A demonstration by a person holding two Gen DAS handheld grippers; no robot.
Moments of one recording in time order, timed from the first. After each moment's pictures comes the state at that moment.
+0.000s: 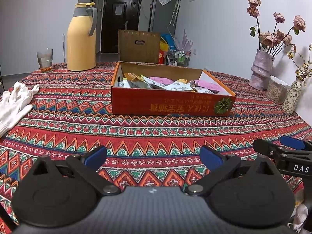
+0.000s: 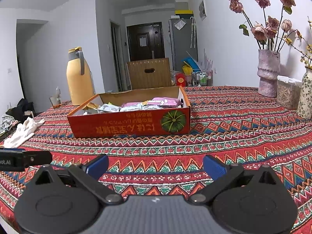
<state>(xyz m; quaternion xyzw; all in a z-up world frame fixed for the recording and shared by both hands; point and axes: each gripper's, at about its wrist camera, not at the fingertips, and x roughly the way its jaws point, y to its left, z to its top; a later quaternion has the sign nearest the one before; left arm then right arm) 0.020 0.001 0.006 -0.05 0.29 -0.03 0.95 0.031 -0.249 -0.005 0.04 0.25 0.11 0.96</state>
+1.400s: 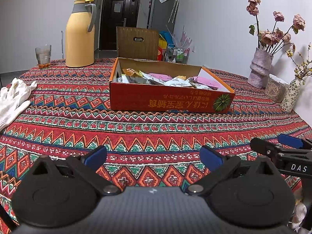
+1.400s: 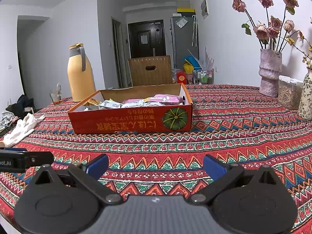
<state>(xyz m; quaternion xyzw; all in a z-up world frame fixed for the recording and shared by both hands) 0.019 0.001 0.000 -0.05 0.30 -0.04 0.95 0.029 -0.247 -0.007 0.03 0.25 0.11 0.96</state>
